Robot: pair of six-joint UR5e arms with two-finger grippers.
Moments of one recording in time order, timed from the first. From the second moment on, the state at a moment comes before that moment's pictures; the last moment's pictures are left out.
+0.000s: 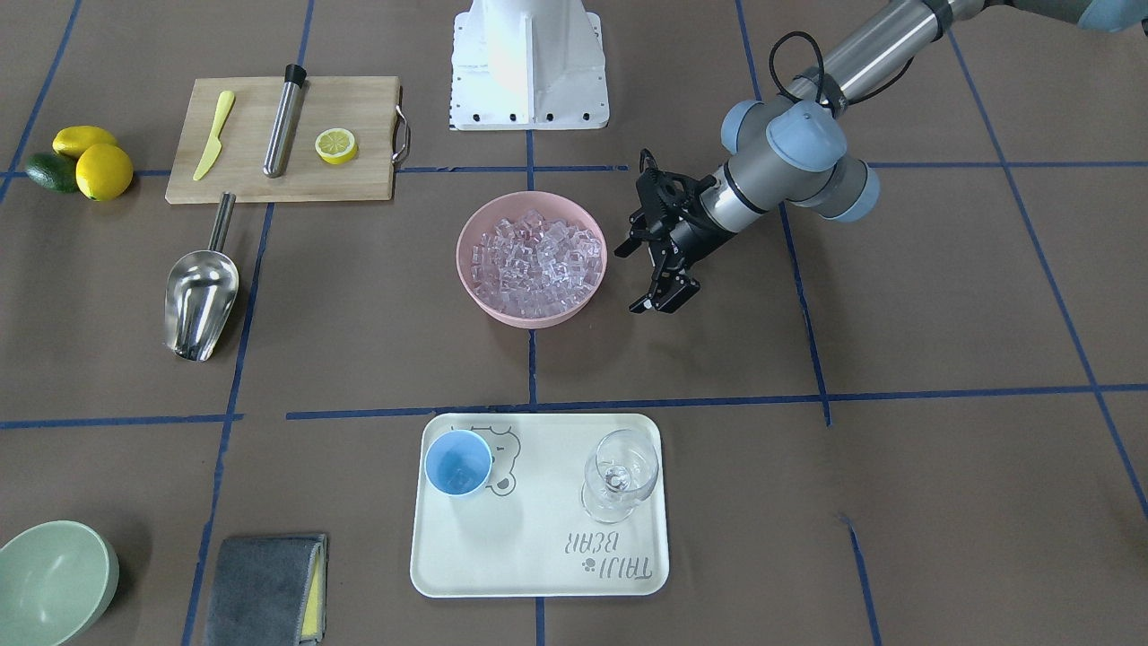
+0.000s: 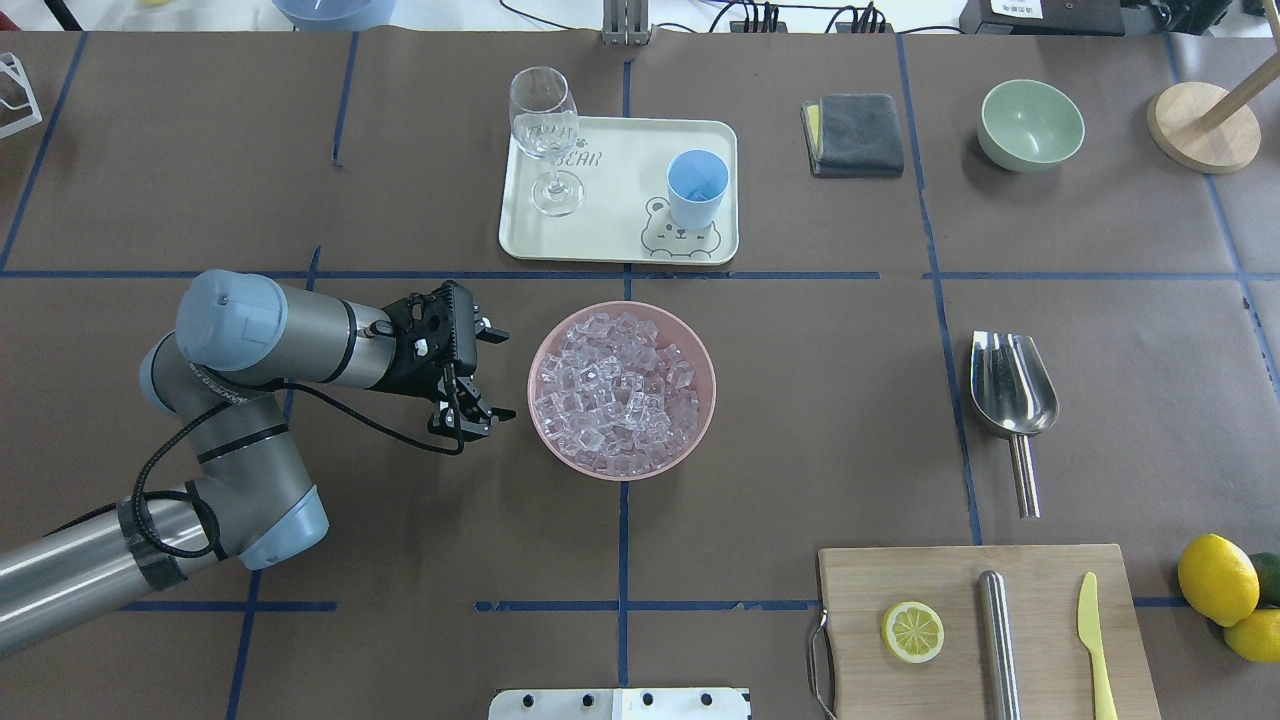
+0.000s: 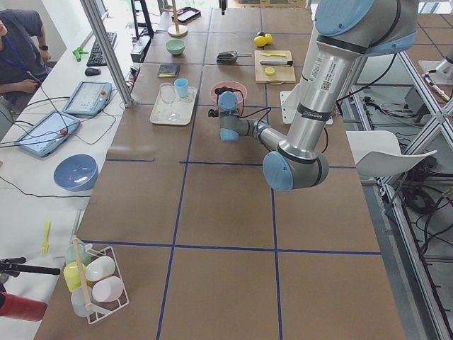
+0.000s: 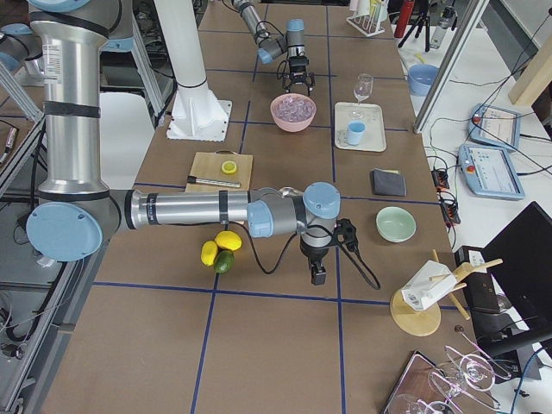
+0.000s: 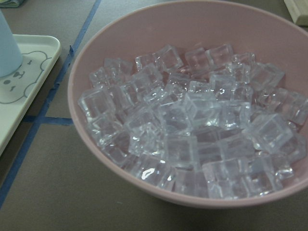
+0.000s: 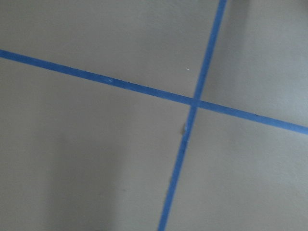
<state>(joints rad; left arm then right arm) -0.59 -2.00 -1.47 -2.65 -2.00 0.03 1.46 -1.62 1.64 -1.47 2.27 -0.06</state>
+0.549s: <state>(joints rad) -0.74 -1.92 -1.48 -2.63 -2.02 0.04 1.57 -1.64 1.63 -1.57 2.28 -0.13</state>
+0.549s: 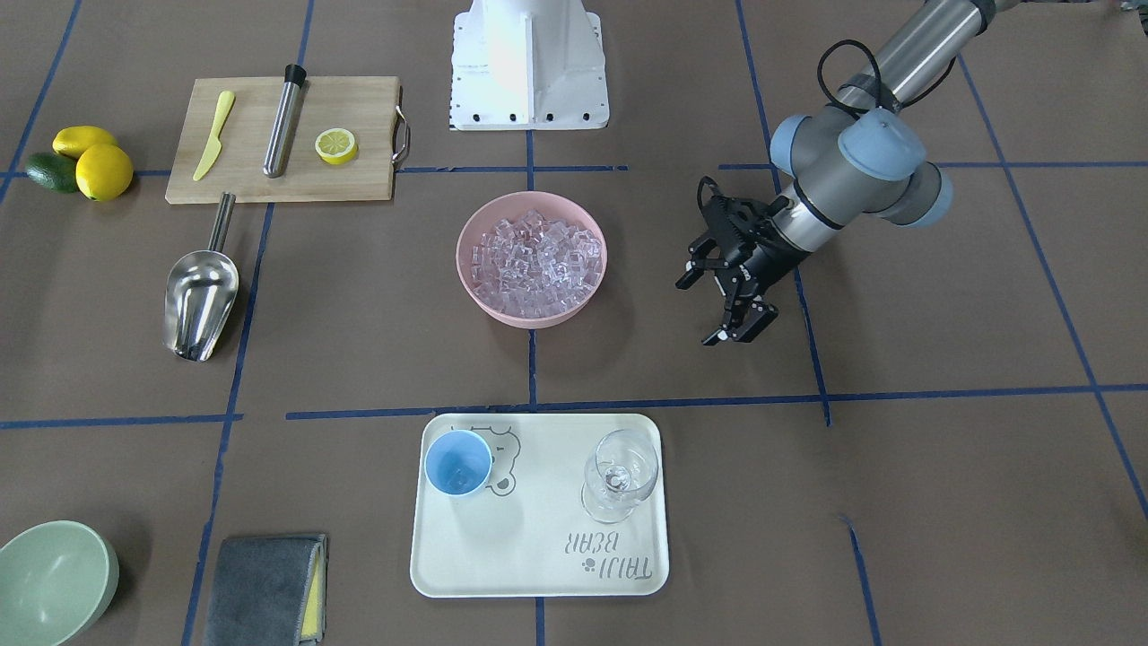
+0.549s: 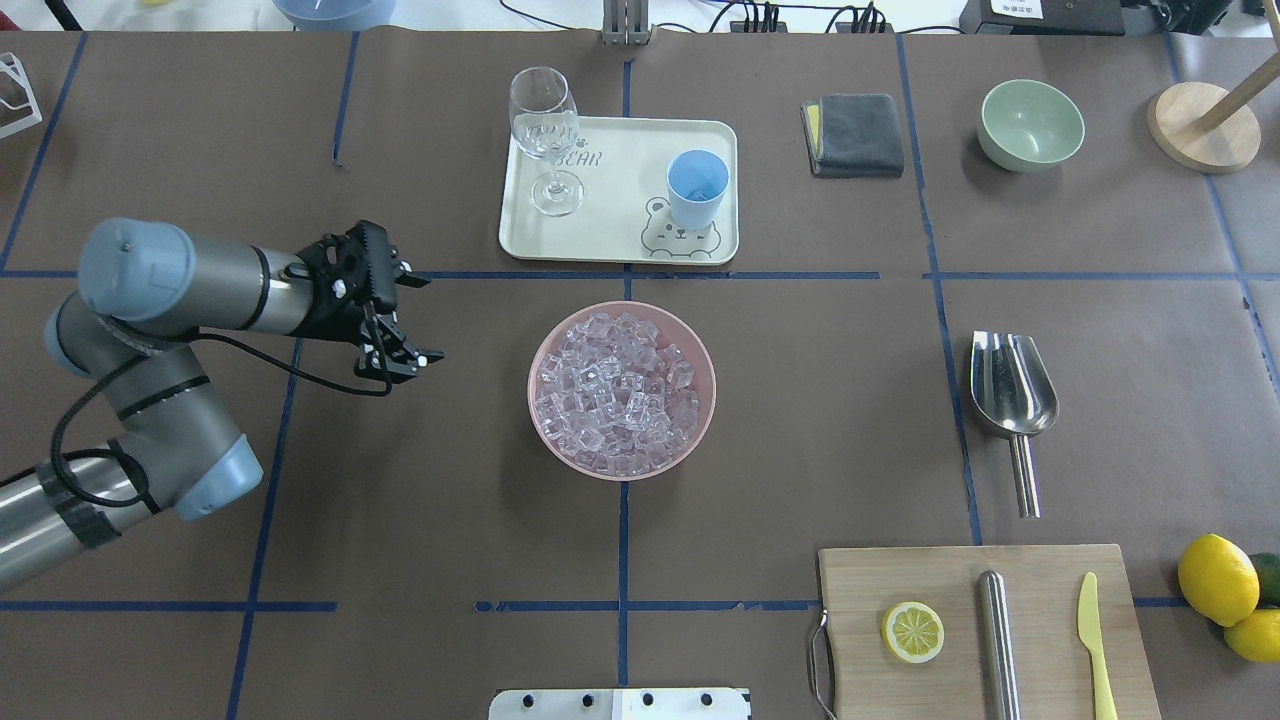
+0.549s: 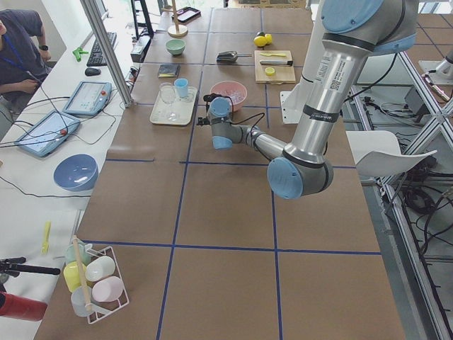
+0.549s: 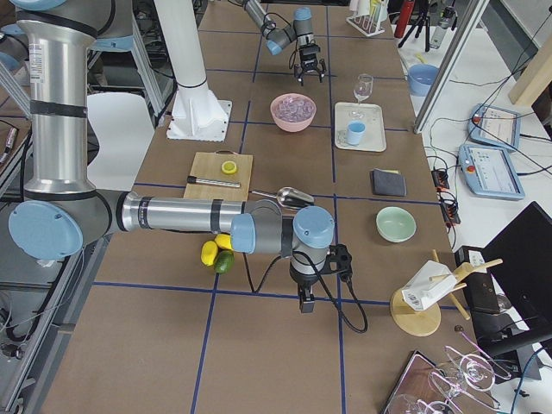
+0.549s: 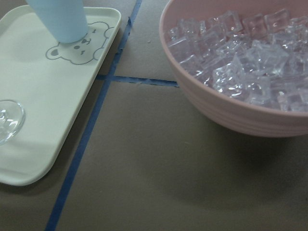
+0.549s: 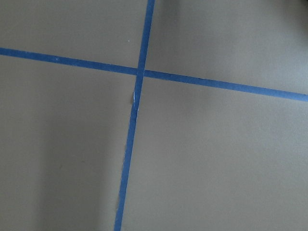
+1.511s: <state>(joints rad) -1.23 -1.86 -1.50 -2.05 -2.16 0.32 1.57 -1.64 1.63 -1.57 2.27 -0.13</state>
